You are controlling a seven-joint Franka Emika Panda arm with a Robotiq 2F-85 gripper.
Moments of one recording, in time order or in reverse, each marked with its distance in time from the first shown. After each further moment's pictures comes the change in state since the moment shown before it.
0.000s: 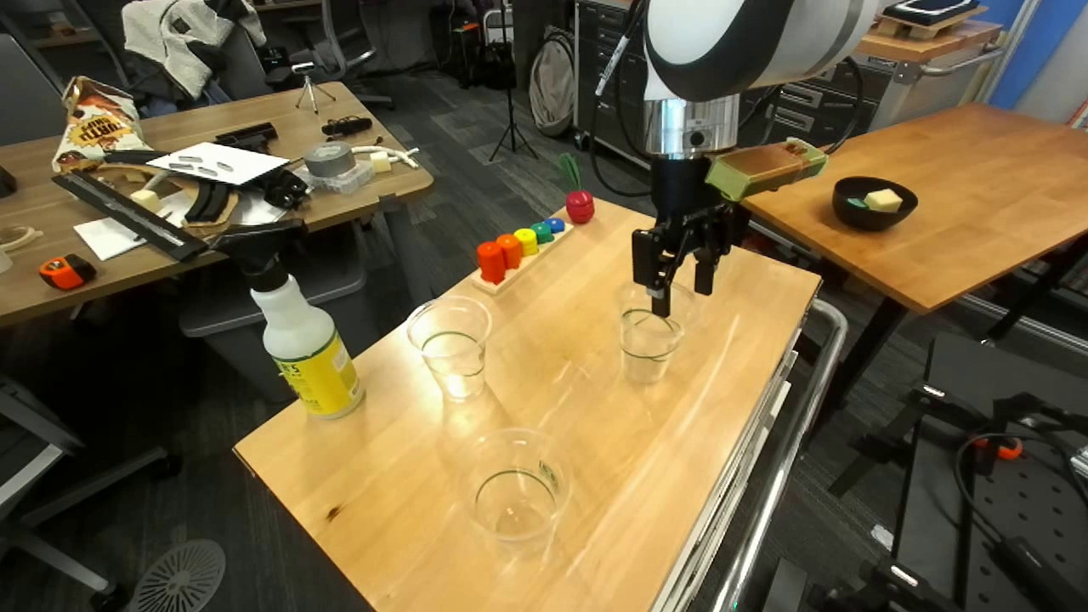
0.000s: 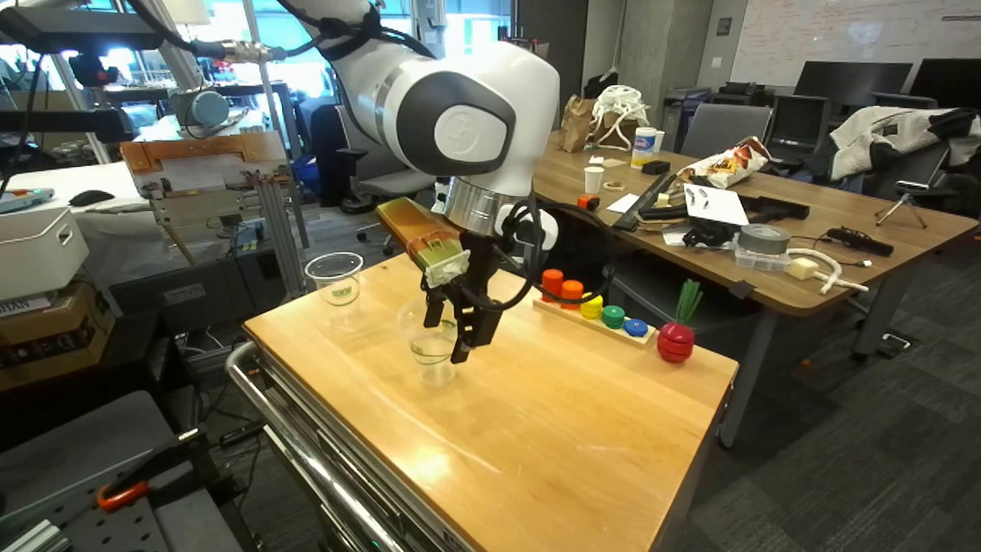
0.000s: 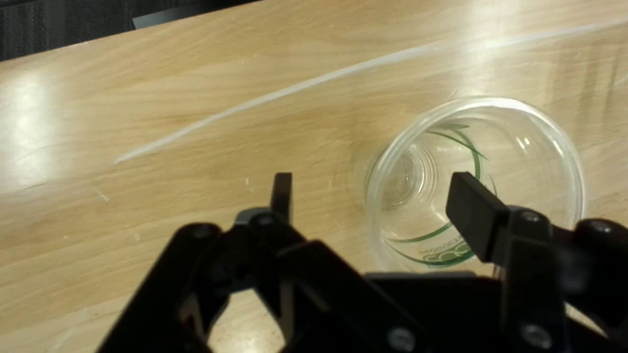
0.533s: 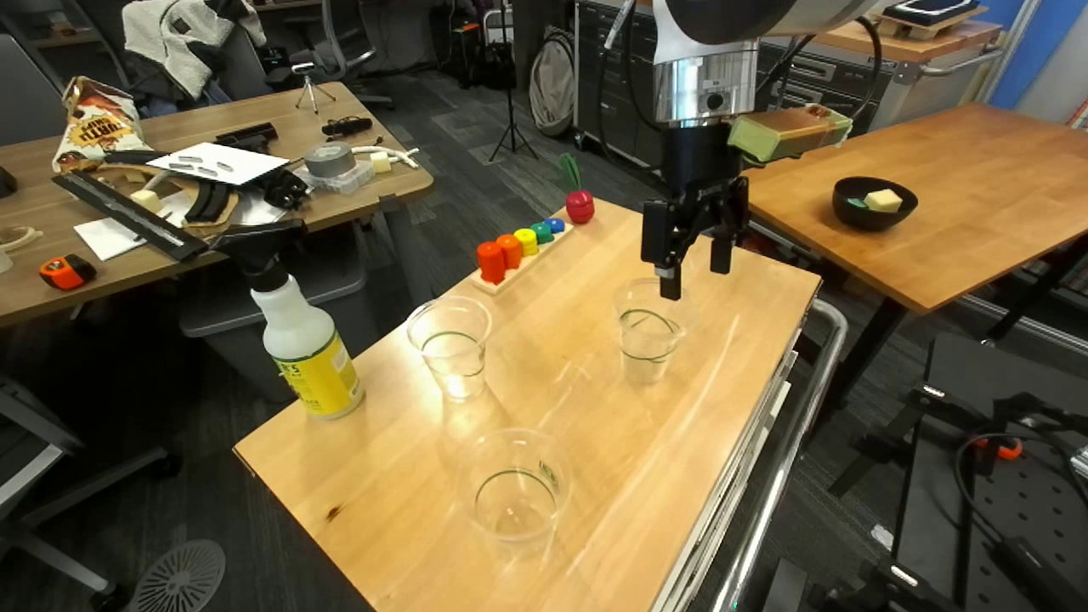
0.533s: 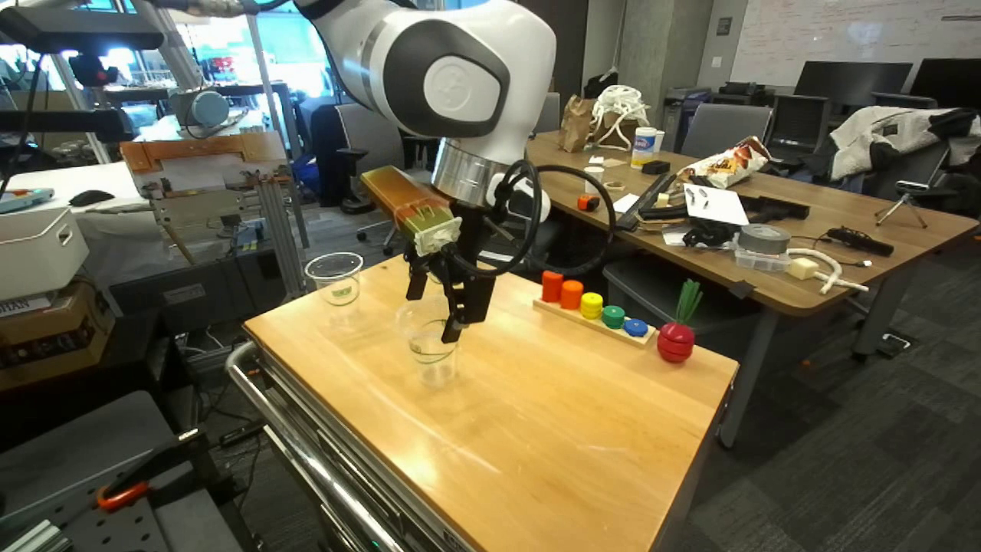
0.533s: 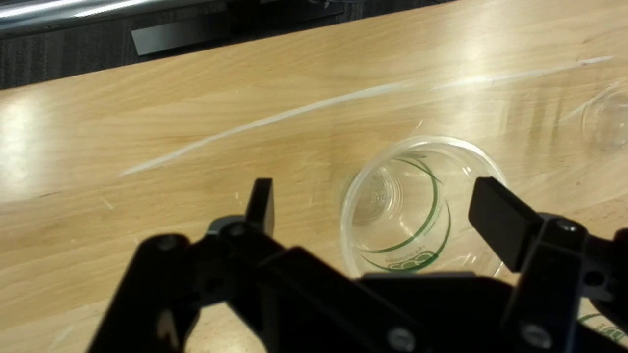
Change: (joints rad) arm 0.002 -0.087 0.002 -0.018 0.000 -0.097 -0.028
